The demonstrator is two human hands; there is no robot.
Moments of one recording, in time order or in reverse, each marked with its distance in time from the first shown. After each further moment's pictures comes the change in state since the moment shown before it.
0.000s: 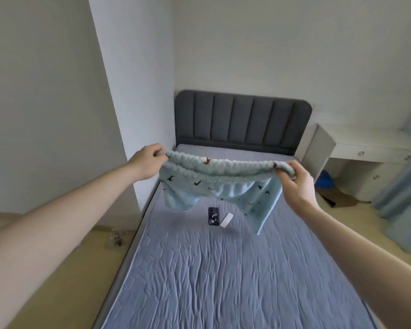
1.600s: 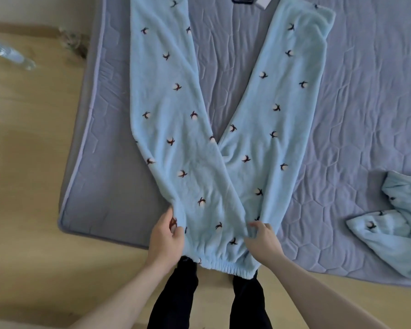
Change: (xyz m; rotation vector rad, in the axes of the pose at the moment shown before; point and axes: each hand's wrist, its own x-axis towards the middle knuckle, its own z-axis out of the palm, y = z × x) left_hand -0.426 -0.445 0.508 -0.239 -0.337 -0.812; right_hand -0.554 0.531 0.221 -0.554 -1.032 1.059
